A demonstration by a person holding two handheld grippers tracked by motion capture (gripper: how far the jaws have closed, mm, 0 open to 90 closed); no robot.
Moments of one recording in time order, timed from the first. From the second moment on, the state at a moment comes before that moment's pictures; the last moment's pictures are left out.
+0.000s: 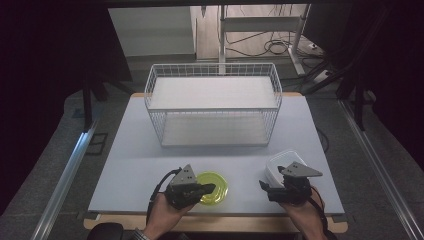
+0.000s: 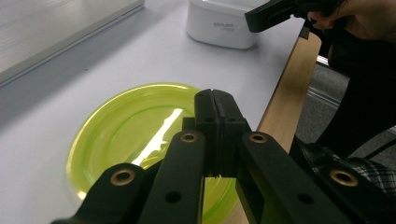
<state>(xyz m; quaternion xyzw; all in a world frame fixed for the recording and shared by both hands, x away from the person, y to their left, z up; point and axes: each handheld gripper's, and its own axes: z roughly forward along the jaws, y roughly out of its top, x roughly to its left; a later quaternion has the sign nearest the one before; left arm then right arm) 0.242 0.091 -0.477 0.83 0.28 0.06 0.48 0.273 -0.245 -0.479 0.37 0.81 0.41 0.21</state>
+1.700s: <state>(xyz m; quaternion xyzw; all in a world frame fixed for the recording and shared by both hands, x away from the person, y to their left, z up) 0.256 0.080 -0.487 0.86 0.31 0.08 0.41 0.272 -0.246 -0.478 0.37 0.81 0.40 0.21</state>
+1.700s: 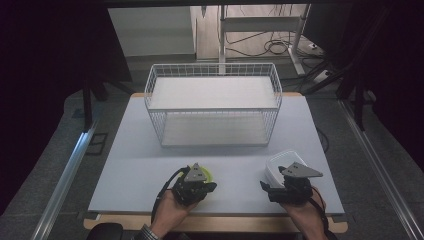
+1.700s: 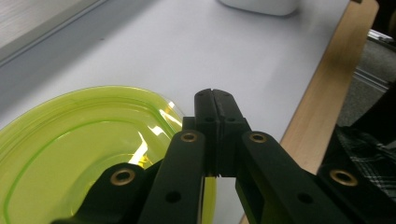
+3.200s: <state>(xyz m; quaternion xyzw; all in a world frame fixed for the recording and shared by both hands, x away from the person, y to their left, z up) 0.289 0.175 -0.492 0.81 0.42 0.14 0.39 0.271 -0.247 -0.478 0.37 0.81 0.41 0.21</state>
